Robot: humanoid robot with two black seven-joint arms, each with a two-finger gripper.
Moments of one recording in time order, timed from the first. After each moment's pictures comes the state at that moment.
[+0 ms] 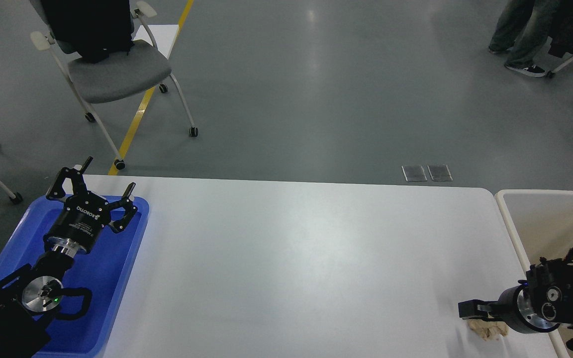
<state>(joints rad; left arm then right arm) -0.51 0.40 -0.77 -0.44 -0.04 -0.79 -0.51 1.19 -0.70 -0.77 1.29 -0.75 0.00 -0.15</state>
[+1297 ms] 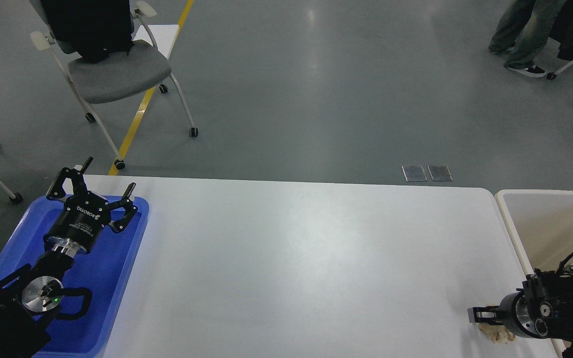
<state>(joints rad) -0.51 0.40 -0.77 -0.44 -0.04 -0.79 -0.51 1.08 -0.63 -0.77 1.16 -0.83 -0.08 -0.14</state>
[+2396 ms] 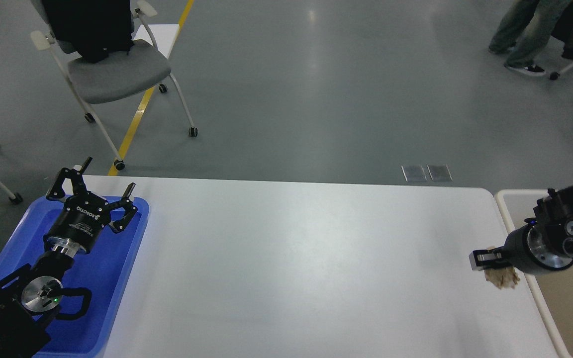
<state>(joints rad) -0.51 0.40 -0.78 -0.44 -0.04 -0.79 -0.51 1.71 -0.72 -1.00 1.51 -0.71 0.15 -0.15</state>
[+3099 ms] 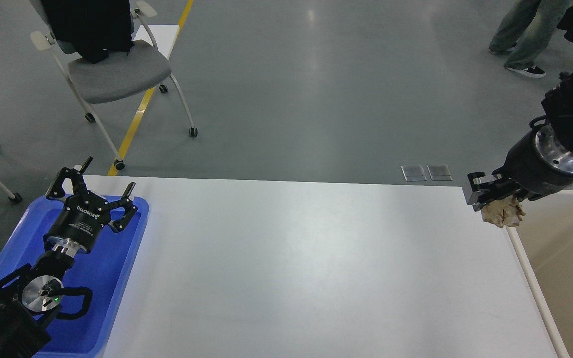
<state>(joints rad) -0.51 0.40 -0.78 -0.44 -0.04 -0.79 -0.51 2.27 -0.60 -1.14 1.55 -0.38 0.55 -0.15</state>
